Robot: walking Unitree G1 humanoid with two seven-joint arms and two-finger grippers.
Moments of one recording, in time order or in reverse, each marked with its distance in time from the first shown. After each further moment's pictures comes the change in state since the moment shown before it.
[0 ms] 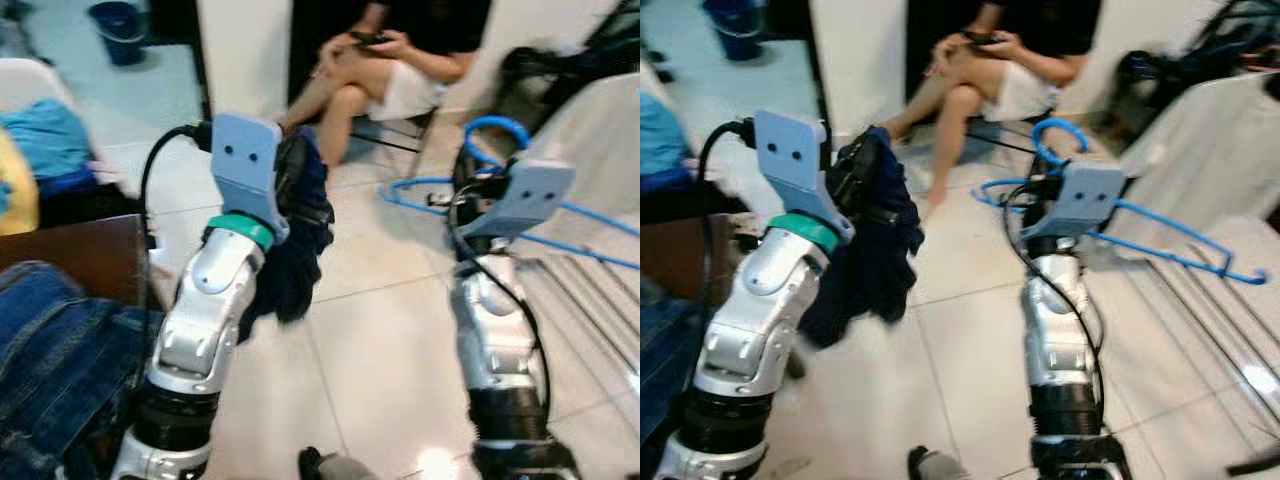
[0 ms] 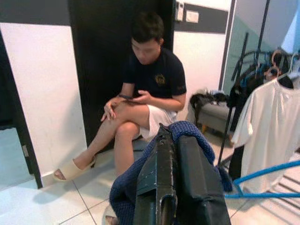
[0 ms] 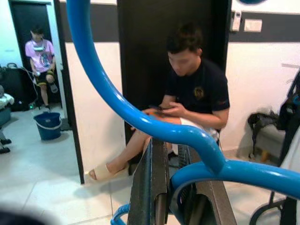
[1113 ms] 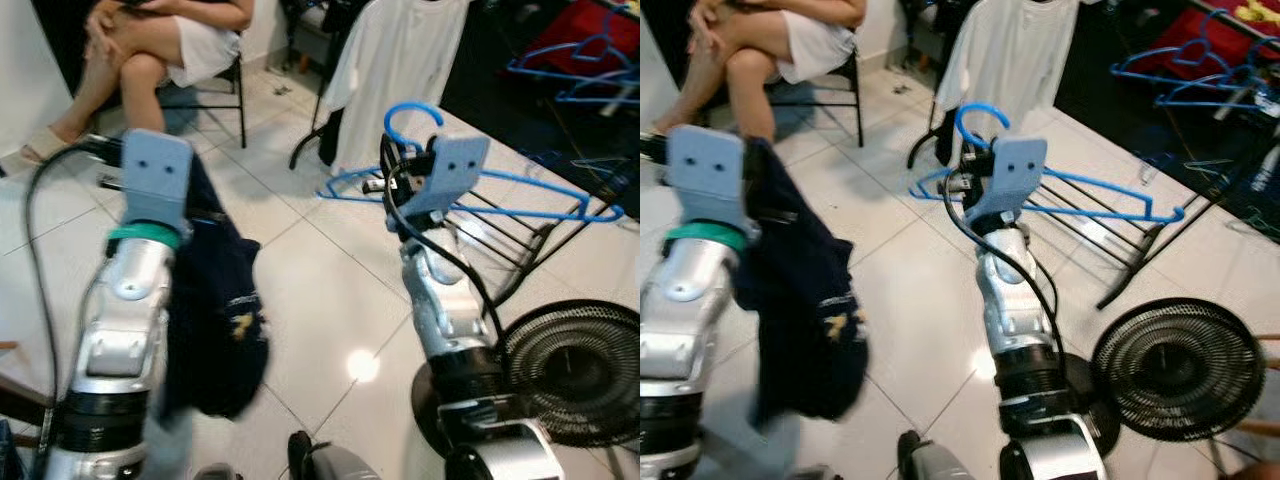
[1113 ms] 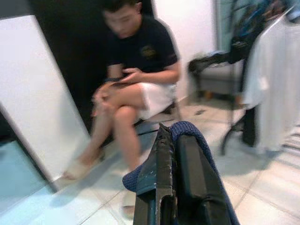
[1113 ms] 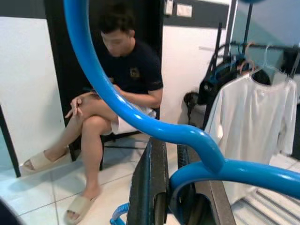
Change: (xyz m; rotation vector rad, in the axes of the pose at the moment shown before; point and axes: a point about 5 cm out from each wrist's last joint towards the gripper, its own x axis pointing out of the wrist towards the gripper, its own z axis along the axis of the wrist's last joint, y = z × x) left arm -0.039 0.106 -0.015 0.384 0.116 0.424; right arm 0.024 0.062 -0.009 0.106 0.050 0.246
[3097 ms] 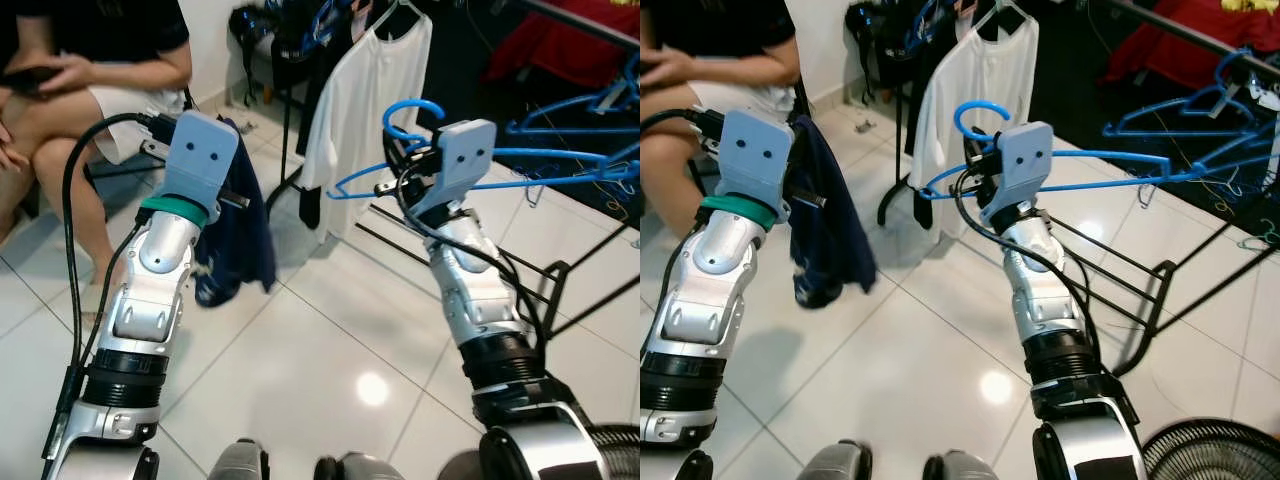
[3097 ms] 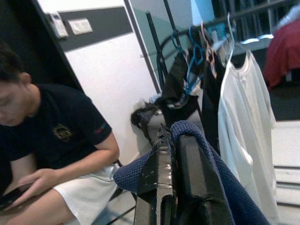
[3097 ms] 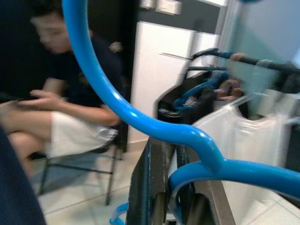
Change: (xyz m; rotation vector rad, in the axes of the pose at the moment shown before) left arm 0.024 -0.040 0.023 0.055 -0.176 -0.249; right arm 0.004 -0.025 0.006 -0.102 -0.002 0.112
